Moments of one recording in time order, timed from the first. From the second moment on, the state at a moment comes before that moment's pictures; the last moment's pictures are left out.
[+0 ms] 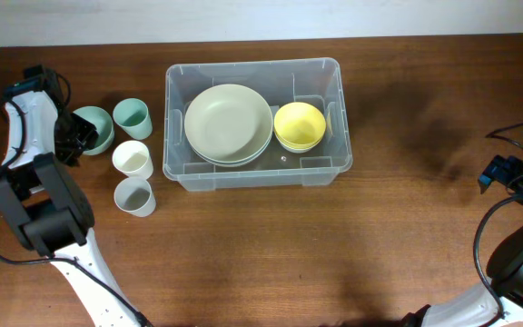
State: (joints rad) left arm 0.36 2.36 2.00 -1.19 -0.08 -0.65; right arm -0.62 1.88 1.58 -1.34 0.16 0.17
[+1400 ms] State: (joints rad) left arm 0.54 2.43 2.36 -1.43 -0.07 -0.65; right arm -0.62 1.88 1.58 -1.34 0.16 0.17
